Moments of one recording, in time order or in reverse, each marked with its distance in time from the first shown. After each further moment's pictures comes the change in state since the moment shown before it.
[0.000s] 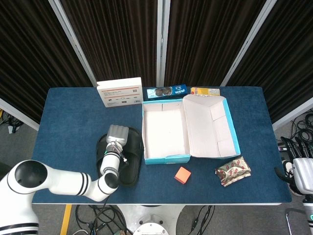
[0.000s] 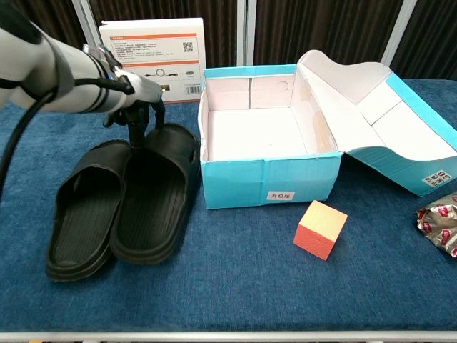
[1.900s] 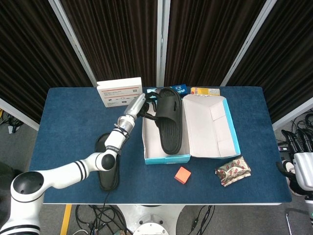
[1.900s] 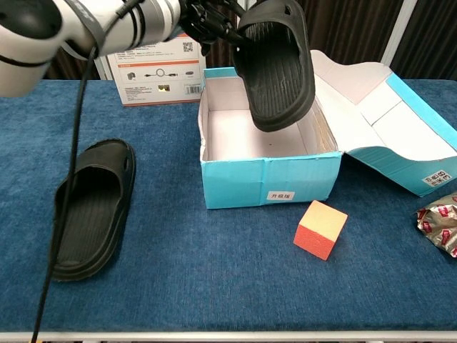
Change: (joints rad) left arm 0.177 -0.171 -0.327 0.521 0.895 -0.519 -1.261; right arm 0.016 0.106 0.027 -0.160 0.007 0.012 -0.134
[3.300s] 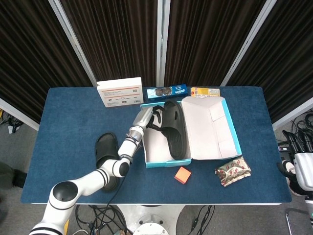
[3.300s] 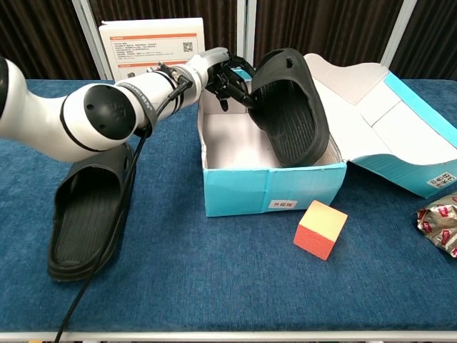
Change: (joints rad) left arm -0.069 -0.306 0.021 0.421 0.146 -0.054 -0.055; right arm -0.002 -0.002 0.000 -0.007 0.018 -0.004 -0.007
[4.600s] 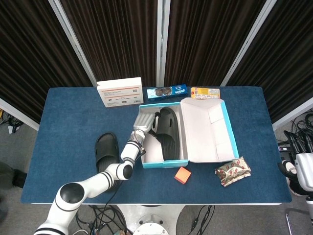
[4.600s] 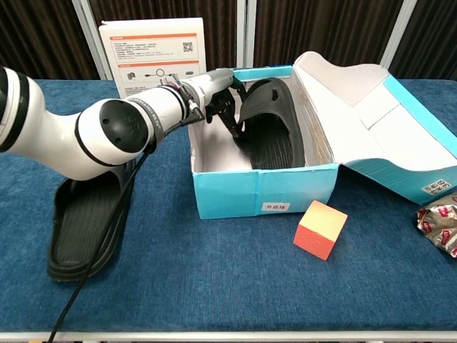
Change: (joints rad) left arm -0.038 -0.047 0.054 0.037 -0.159 0.030 0.514; right arm -0.006 0.002 -0.001 0.004 -0.001 0.007 0.008
